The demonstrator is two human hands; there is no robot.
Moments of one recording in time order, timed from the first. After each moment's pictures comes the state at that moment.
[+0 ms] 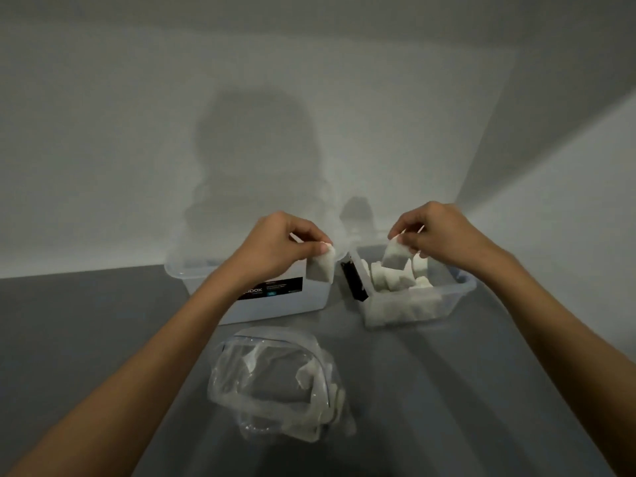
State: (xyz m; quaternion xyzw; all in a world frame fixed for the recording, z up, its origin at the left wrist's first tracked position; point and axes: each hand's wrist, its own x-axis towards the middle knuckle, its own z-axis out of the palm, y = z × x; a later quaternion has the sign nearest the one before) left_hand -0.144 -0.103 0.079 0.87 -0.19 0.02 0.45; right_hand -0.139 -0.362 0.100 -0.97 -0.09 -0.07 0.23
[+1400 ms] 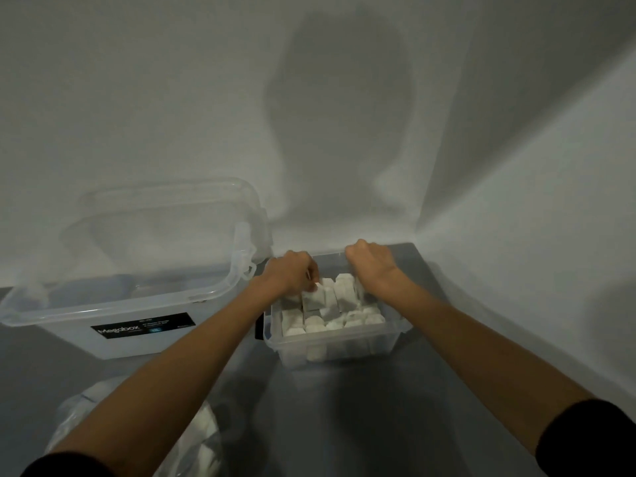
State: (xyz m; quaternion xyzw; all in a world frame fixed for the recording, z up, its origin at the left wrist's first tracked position) left_hand 0.025 -0.308 -0.041 0.98 -0.12 -0.11 0.12; right_hand 0.030 -0.475 -0.039 -0.98 -0.17 -0.02 -0.04
